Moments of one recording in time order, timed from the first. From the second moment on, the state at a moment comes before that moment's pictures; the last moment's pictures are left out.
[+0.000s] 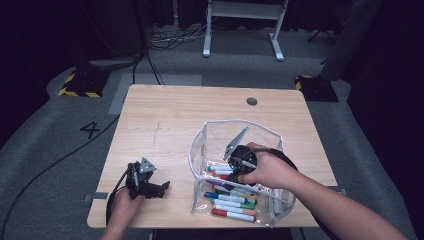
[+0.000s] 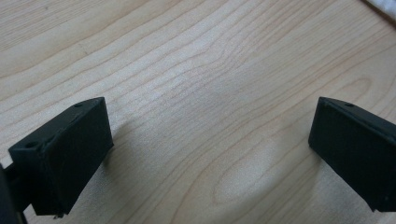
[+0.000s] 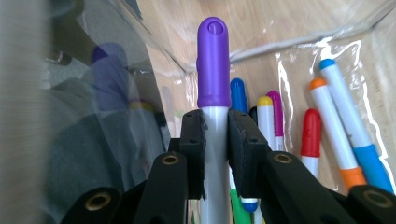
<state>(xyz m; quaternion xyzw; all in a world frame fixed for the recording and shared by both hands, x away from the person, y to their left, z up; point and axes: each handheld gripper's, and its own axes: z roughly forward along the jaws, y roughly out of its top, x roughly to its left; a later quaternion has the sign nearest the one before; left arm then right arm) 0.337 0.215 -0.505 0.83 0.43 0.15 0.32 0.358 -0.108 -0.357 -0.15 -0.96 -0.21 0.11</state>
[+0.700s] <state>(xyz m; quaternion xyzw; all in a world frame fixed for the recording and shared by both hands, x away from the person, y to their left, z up) 0.337 0.215 -0.505 0.83 0.43 0.15 0.32 0.360 -0.102 -0.402 -0.15 -0.97 -0.11 0.15</state>
